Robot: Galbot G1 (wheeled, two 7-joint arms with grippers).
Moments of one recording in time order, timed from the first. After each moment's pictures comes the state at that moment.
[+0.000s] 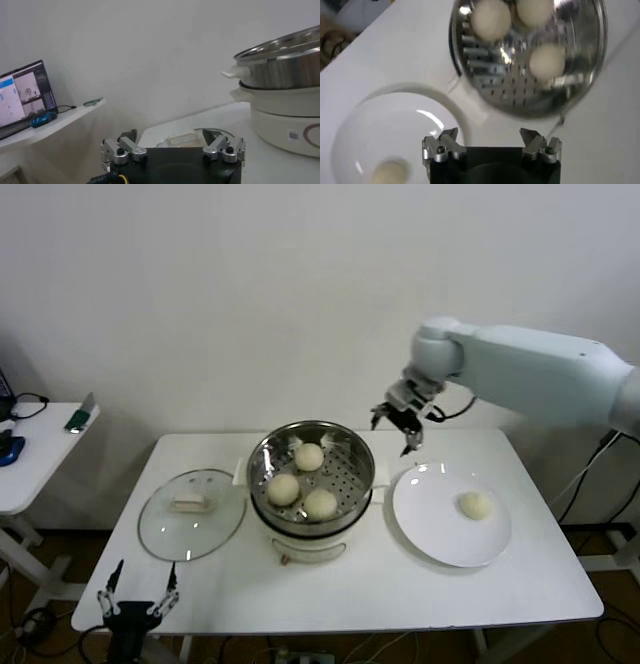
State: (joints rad) left arm 1.79 -1.50 -0.77 -1.99 0.12 -0.17 -0.02; right arm 0.70 0.91 -1.47 1.21 0.27 0.01 -1.08
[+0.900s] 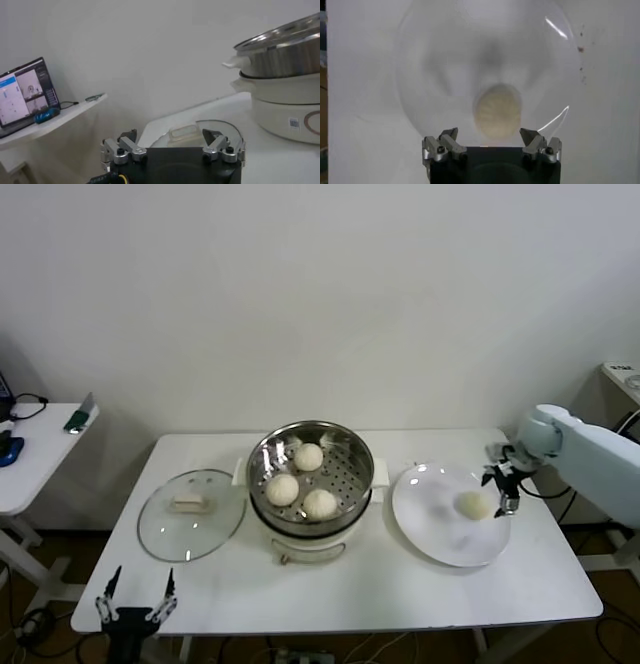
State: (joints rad) left arm 1.79 -1.51 -0.78 -1.98 0.15 -0.16 -0.03; right arm 0.14 0.76 -0.98 0.90 -0.05 -0.08 -1.12
